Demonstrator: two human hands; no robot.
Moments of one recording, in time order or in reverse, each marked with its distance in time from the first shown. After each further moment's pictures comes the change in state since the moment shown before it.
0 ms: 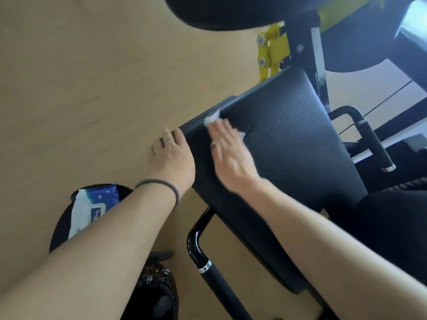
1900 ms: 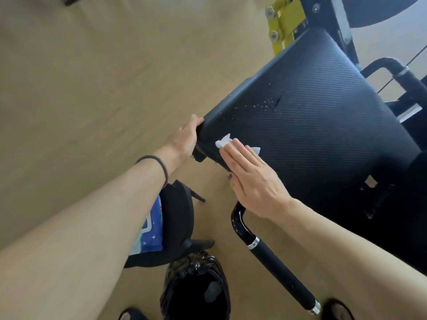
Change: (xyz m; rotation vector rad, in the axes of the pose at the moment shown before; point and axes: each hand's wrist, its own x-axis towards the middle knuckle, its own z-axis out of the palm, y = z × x) left_hand 0.014 -0.057 -0.008 -0.927 -0.165 0.051; right_hand -0.082 -0.035 0.045 -0.126 -0.040 -0.110
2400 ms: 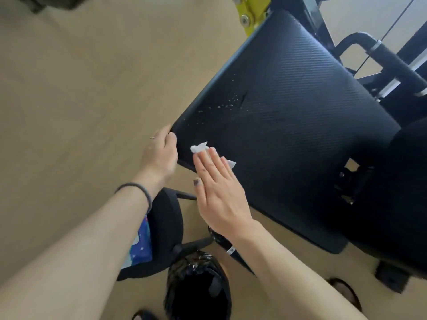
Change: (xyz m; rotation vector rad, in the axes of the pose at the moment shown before) left_hand 0.012 -0.001 0.031 0.243 0.183 0.063; right_hand -0.002 -0.036 0.004 0.272 0.117 0.321
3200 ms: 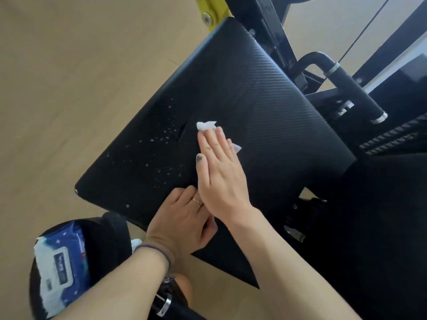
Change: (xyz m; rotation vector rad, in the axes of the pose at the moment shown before) left_hand -0.035 0.034 0.142 0.765 -0.009 1.050; right_hand 0.074 0.121 -0.088 0.093 0.060 0.122
